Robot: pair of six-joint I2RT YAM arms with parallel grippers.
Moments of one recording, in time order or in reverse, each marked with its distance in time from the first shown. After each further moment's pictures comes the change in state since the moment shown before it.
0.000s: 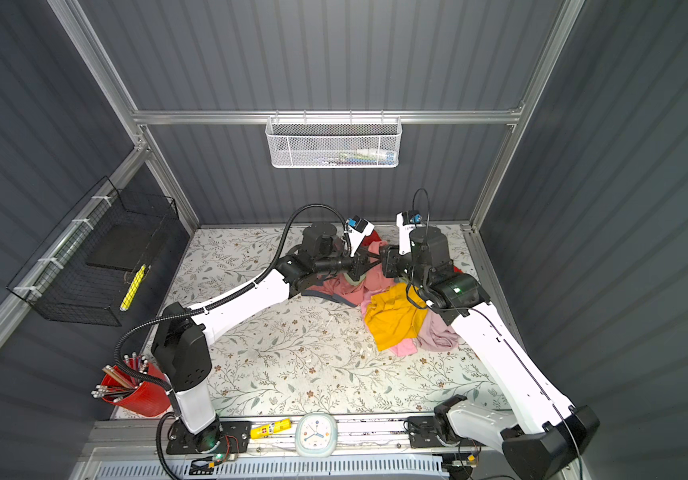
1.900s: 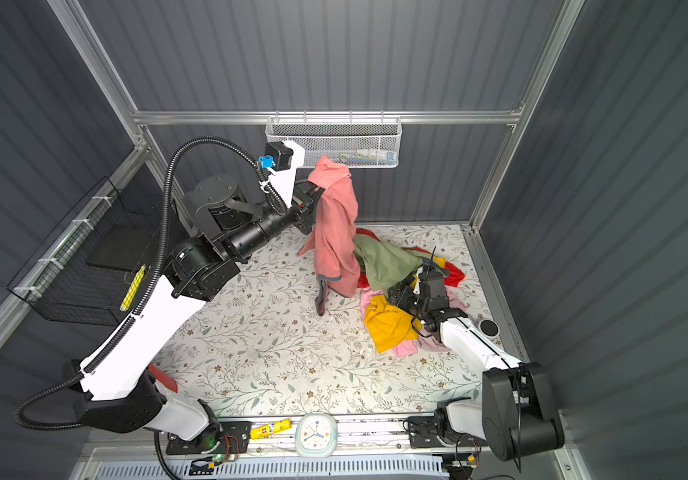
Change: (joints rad) left arm -0.050 -0.302 0.428 -0.285 -0.492 0.355; right arm -0.259 0.135 -0.582 0.457 -0.243 0.305
